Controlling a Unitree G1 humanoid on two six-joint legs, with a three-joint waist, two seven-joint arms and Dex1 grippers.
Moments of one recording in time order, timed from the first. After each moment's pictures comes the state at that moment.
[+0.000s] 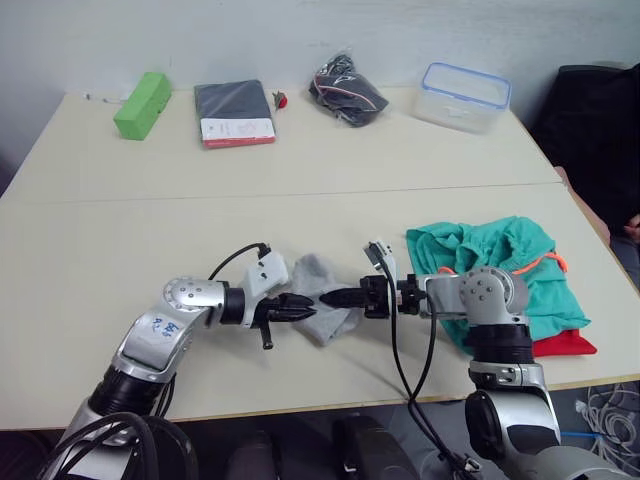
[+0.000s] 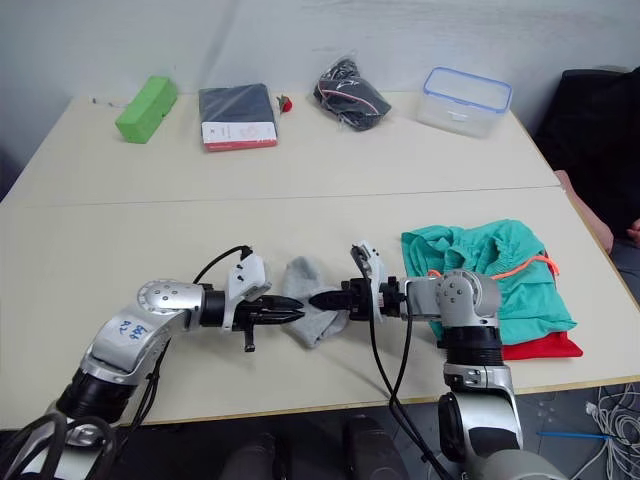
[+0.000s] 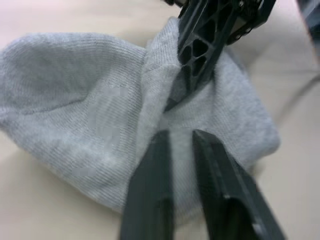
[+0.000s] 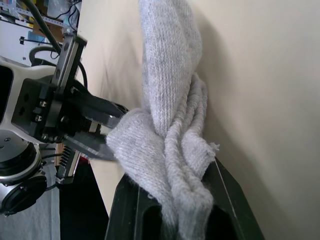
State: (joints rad) left arm -0.37 0.60 -0.18 -0.28 -0.33 0.69 -0.92; right arm -0.66 -0.21 -0.19 0.13 0.78 1.56 0.52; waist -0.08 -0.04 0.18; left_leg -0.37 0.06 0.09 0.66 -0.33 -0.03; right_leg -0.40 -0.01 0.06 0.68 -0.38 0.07
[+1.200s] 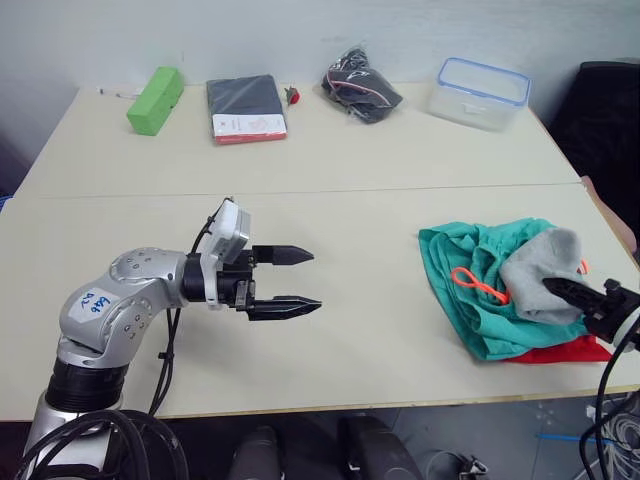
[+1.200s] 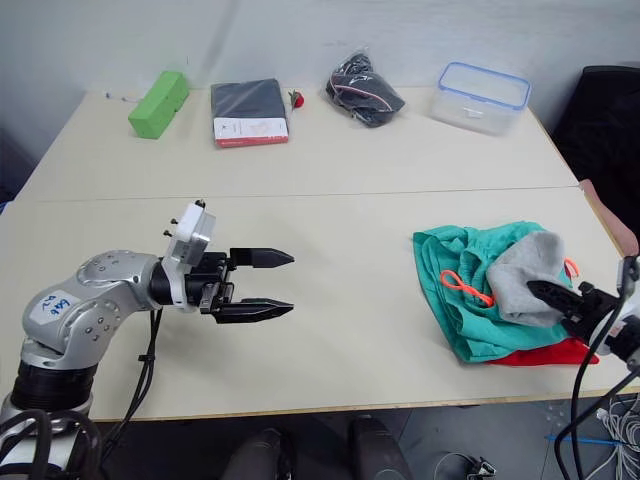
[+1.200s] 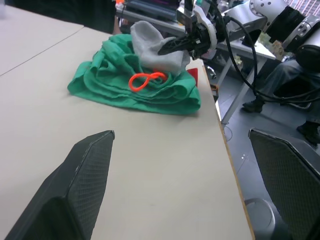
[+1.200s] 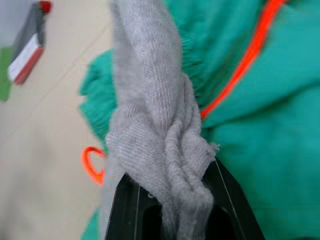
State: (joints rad) left arm -0.45 0.67 0.04 -0.35 -0.73 0.78 -1.02; right arm -0.02 -0.93 -0.65 0.18 1.44 1.11 0.22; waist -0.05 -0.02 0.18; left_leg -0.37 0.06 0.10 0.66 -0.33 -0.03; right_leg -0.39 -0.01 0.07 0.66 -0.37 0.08
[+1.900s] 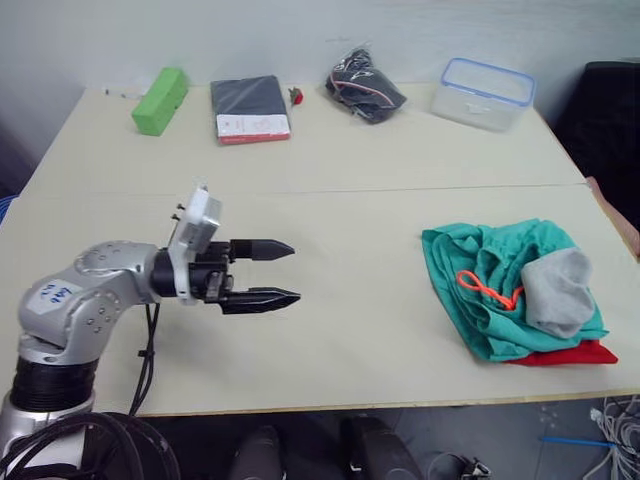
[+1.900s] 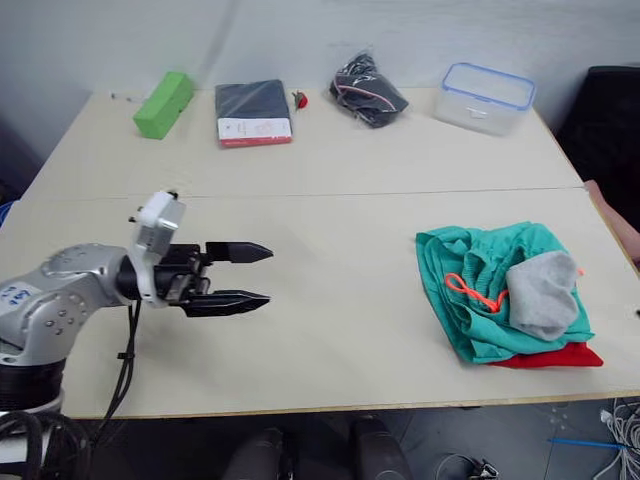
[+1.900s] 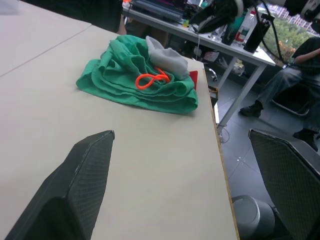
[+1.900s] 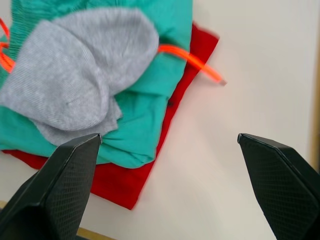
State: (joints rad) left arm -0.45 0.79 0.15 -0.34 -0.86 0.86 -1.04; right arm 0.21 -1.43 -0.73 0.59 0.60 0.36 1.36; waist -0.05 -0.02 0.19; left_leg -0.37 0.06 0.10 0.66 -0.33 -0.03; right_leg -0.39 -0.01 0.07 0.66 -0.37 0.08
